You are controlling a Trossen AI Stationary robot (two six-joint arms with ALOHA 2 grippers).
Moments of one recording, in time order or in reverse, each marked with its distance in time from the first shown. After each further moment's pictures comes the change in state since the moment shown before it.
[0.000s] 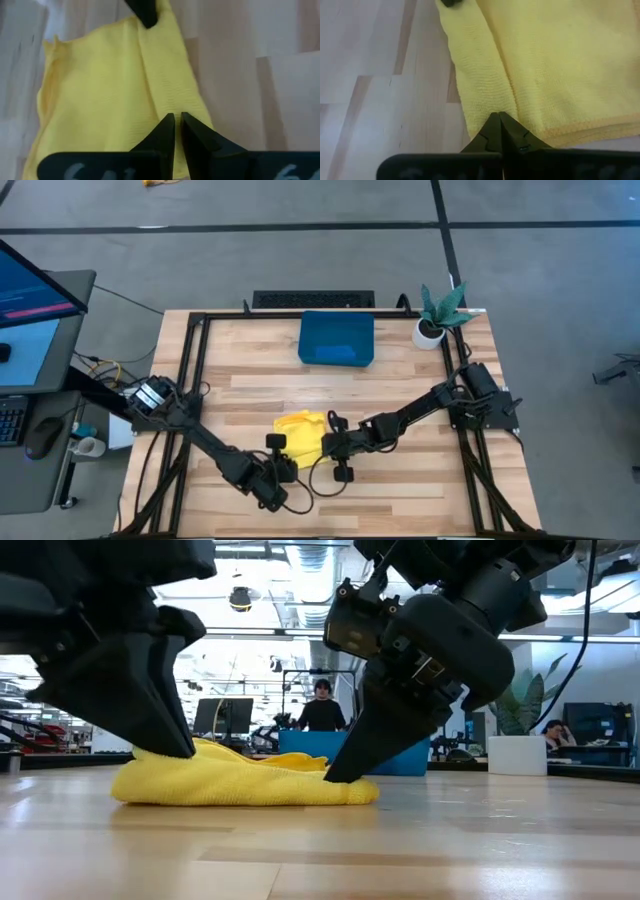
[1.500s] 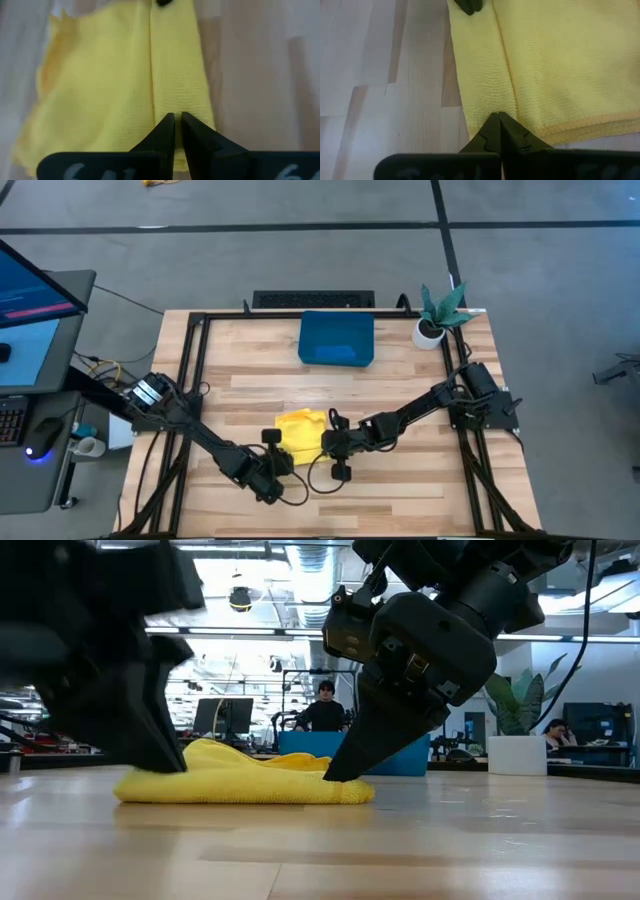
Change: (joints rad) left arm 0.010 -0.041 -0.112 0.090 -0.013 -0.028; right arm -0.005 0.001 -0.002 0.003 0.001 0.094
